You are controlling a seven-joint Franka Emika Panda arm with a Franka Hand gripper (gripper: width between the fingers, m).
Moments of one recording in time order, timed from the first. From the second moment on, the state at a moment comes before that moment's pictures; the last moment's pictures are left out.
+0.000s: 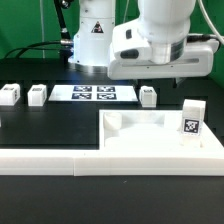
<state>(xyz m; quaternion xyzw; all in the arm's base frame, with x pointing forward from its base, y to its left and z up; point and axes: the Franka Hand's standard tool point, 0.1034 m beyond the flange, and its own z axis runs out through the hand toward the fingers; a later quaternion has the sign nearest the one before) 0.409 0.107 0.045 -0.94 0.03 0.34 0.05</state>
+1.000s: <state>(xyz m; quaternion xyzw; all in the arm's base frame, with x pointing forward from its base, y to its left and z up) 0.381 0.103 0.013 -0.87 0.06 0.49 0.03</state>
